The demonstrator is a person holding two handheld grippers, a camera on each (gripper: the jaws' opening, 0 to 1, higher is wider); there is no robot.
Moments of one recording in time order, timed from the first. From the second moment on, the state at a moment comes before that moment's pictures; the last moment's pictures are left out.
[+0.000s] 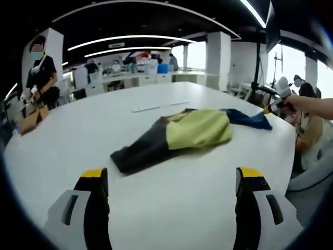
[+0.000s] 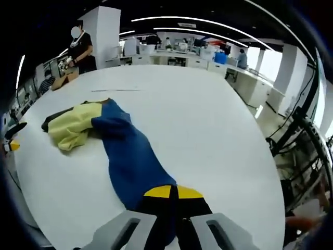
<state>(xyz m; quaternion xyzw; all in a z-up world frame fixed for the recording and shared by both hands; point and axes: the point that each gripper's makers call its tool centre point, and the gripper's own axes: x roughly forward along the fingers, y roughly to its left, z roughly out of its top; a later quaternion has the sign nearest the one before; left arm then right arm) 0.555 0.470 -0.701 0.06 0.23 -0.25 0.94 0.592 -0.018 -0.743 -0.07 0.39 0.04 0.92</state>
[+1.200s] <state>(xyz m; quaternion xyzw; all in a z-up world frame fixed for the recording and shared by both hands) 0.556 0.477 -0.706 0.06 0.24 -0.24 0.94 0.617 -0.070 -0.770 -0.10 0.42 0.00 0.90</state>
